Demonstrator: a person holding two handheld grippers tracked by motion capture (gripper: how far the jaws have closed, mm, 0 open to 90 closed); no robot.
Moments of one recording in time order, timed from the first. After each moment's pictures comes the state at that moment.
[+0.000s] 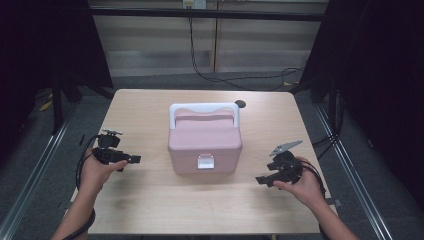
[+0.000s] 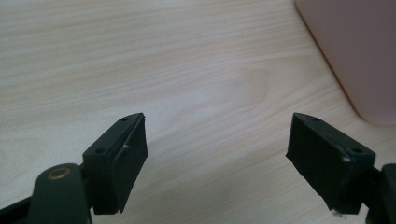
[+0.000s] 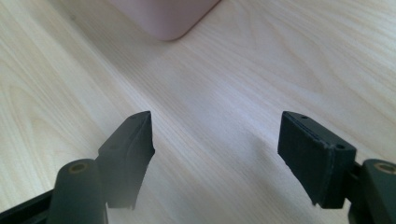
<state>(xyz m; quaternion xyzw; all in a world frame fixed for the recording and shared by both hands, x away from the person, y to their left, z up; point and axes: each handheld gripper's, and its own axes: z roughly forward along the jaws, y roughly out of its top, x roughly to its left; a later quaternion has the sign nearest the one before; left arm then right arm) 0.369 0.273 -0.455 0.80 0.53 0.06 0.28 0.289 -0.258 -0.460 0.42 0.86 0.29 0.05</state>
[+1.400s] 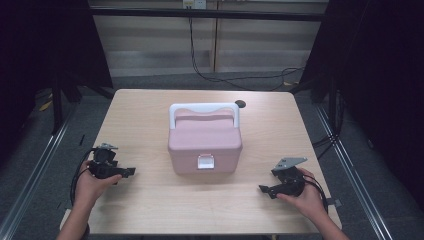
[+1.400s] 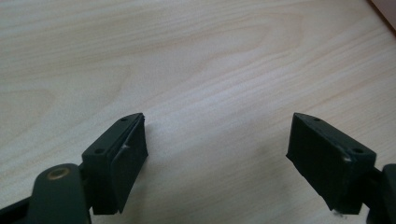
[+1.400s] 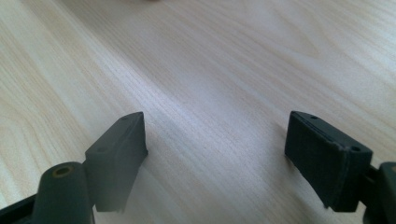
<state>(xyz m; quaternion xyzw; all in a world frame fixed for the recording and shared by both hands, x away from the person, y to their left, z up) 0.344 0.290 -0.487 0.81 0.51 0.09 0.29 0.266 -0.273 -0.499 0.39 0.86 0.31 0.12</state>
